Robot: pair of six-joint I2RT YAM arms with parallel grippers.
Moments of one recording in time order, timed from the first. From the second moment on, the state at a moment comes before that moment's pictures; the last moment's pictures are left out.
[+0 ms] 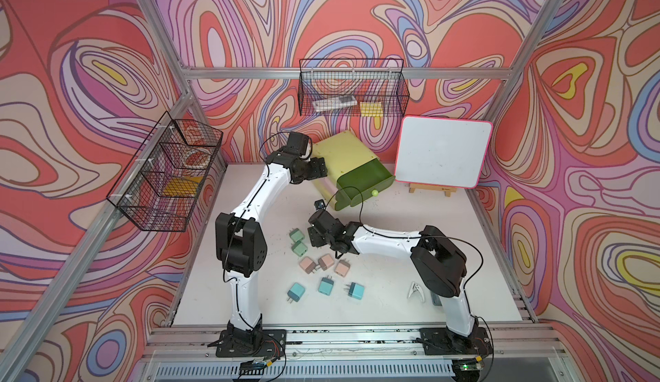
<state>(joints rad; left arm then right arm) -0.29 2.00 1.96 -0.81 0.16 -0.44 0.94 2.08 1.51 -0.27 0.31 0.47</state>
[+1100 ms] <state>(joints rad) -0.29 2.00 1.96 -0.81 0.17 -0.44 0.94 1.86 1.39 -0.35 0.20 0.45</state>
